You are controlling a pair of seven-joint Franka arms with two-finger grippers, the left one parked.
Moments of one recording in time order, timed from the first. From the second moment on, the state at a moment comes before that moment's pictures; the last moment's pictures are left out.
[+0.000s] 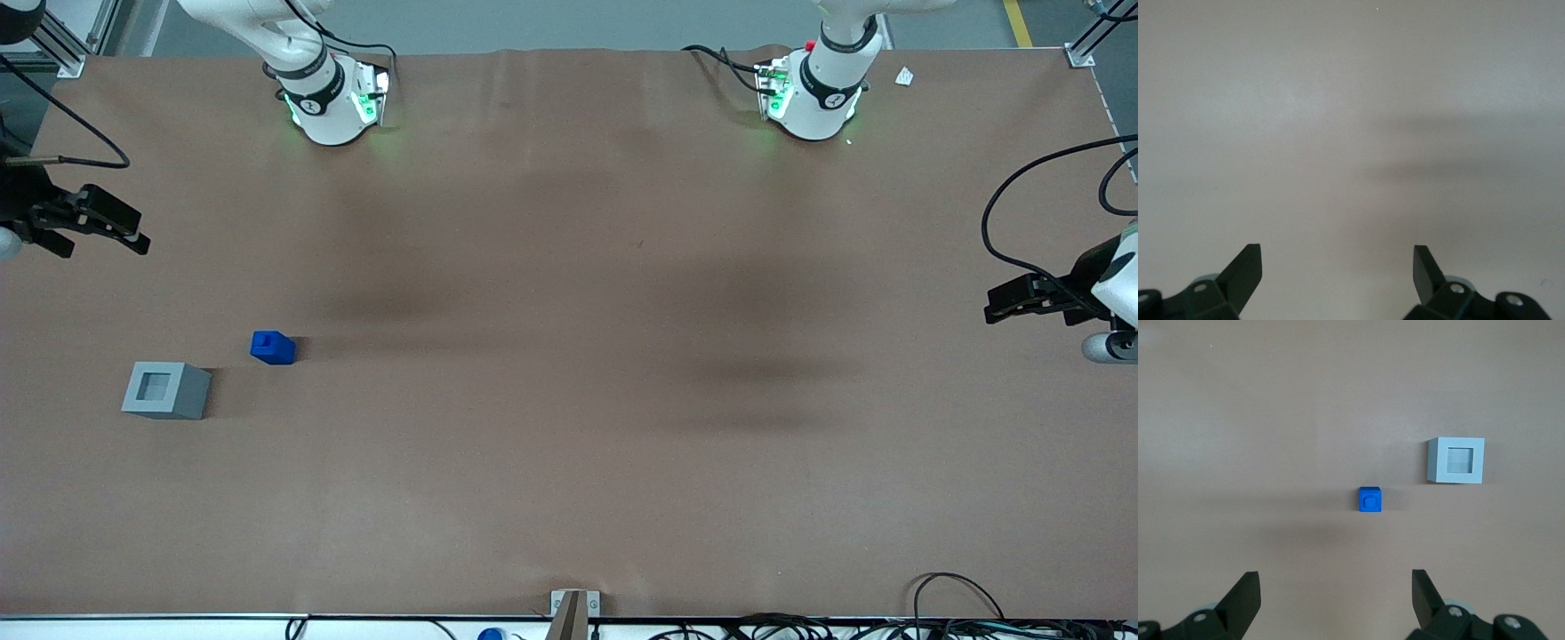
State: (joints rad) arm 0.10 -0.05 -0.14 -1.66 0.04 1.66 -0.05
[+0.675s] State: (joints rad) arm 0.09 -0.05 -0.14 -1.66 0.04 1.66 -0.05
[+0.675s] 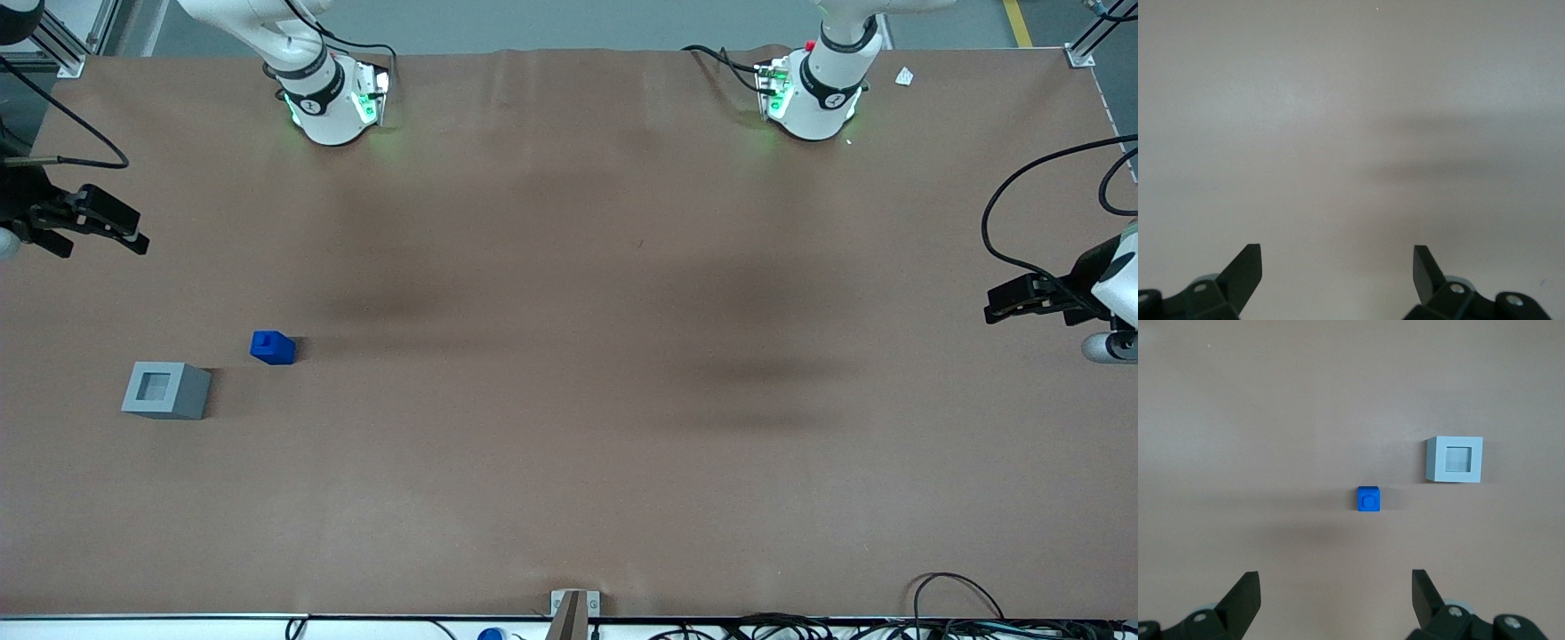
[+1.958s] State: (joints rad) arm 0.05 -0.04 -0.14 -1.66 0.04 1.60 -0.05
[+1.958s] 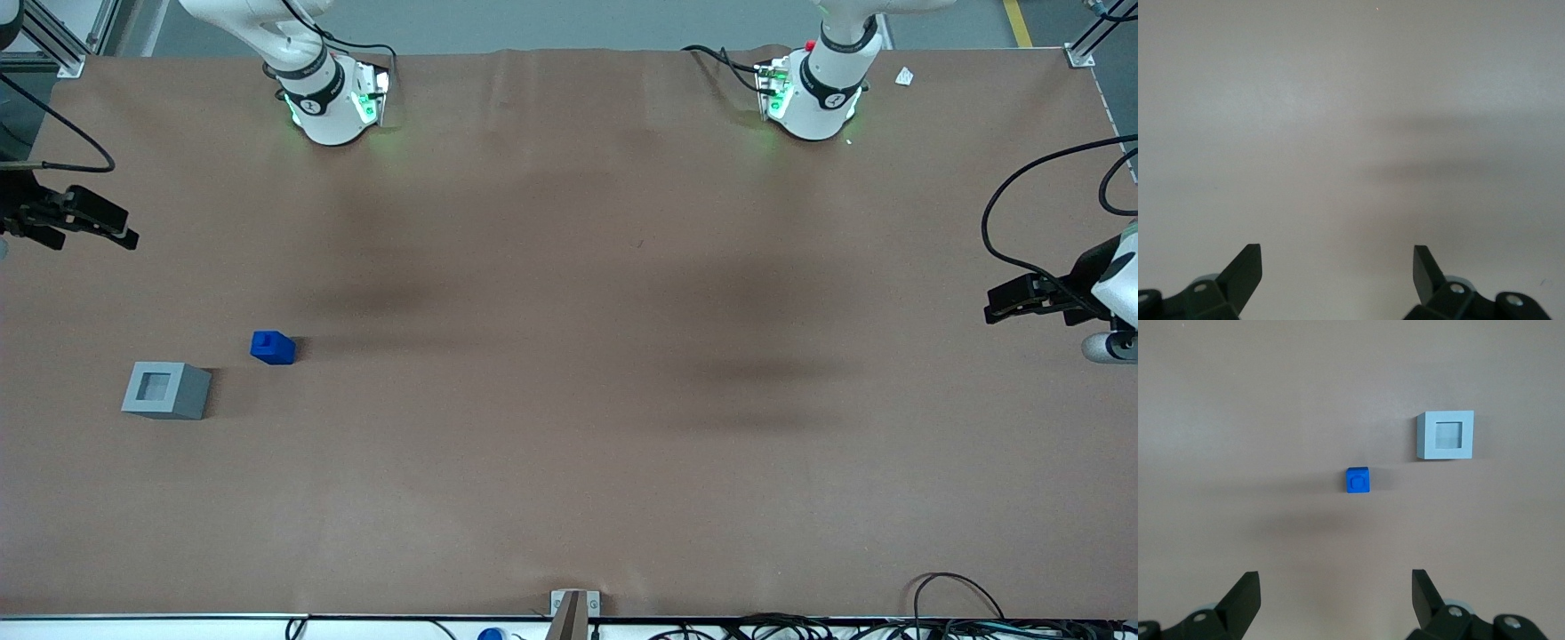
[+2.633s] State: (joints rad) arm 0.04 -0.04 -0.14 -1.66 0.04 1.57 -0.05
